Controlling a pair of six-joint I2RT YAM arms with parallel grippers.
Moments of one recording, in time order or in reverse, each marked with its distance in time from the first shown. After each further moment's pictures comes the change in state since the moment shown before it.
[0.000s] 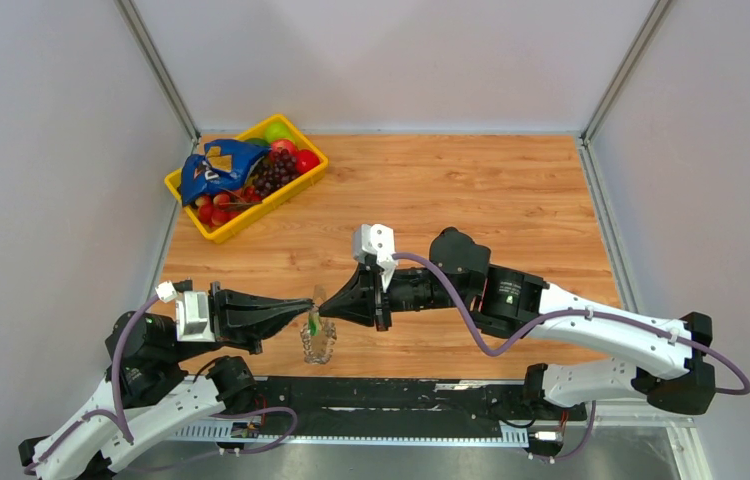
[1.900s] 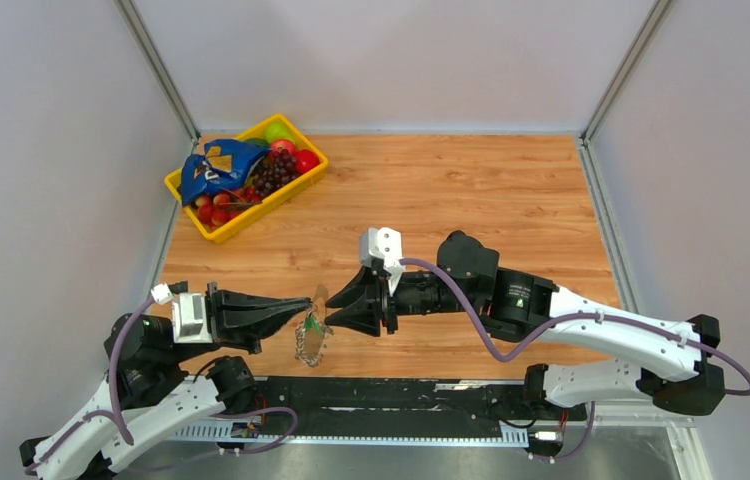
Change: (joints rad) left arm 0.000 -0.011 -0.011 0.029 -0.008 0.000; right arm 0.018 -0.035 -0.001 -0.045 0.040 -0.019
